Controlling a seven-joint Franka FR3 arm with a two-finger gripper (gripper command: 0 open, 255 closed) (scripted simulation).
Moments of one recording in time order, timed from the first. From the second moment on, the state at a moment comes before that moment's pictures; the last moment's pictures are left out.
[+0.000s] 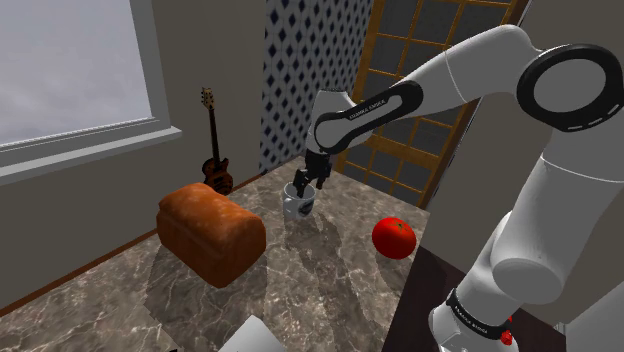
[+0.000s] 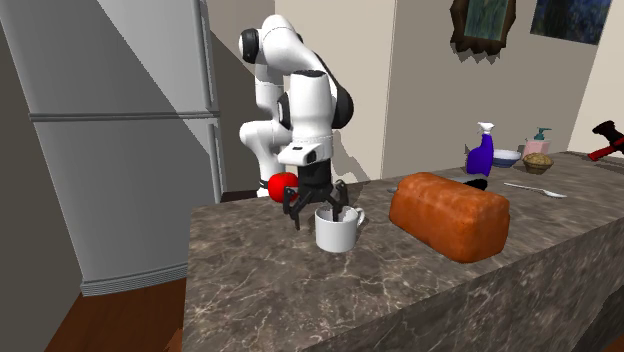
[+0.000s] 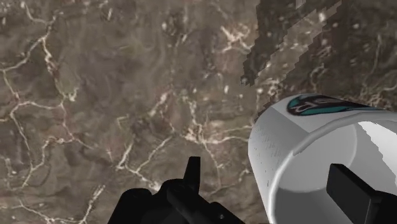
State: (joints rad) arm 0.05 0.09 0.04 -2.21 0.06 2.33 0.07
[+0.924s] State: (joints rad) arm 0.05 0.10 0.04 -2.21 0.06 2.34 0.07
